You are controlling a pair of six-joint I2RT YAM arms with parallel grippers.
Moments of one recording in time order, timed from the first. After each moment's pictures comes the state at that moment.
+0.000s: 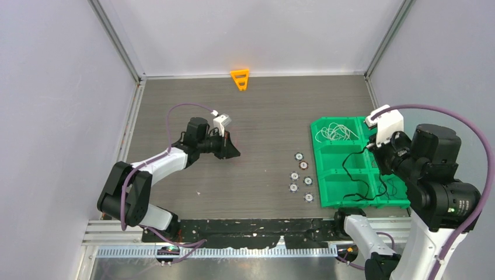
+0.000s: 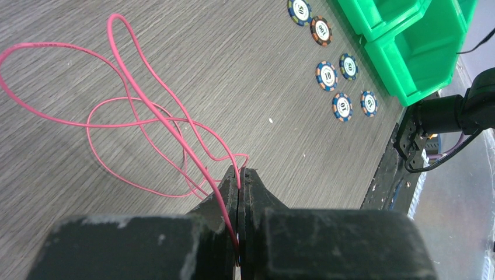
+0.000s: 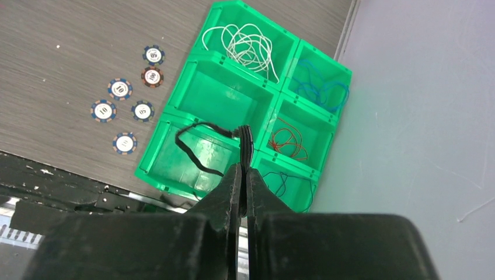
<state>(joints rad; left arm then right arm) -0.41 1.44 0.70 0.12 0.68 -0.22 -0.08 0.87 1.81 -1.53 -0.14 -0.54</state>
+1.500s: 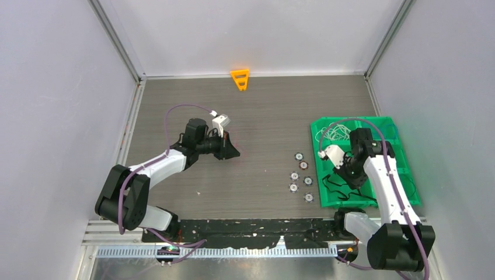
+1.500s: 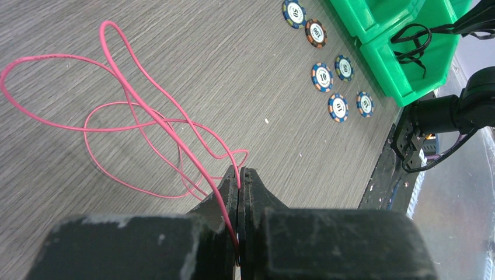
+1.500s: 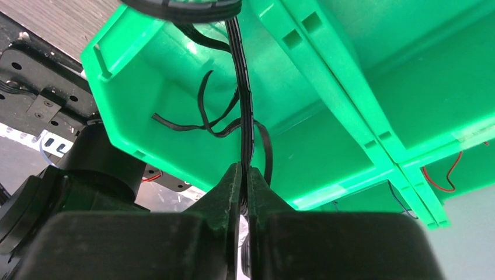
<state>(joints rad) -0.41 1.41 0.68 0.14 0.69 -0.23 -0.07 1.01 0.85 -1.29 -0.03 -0.92</state>
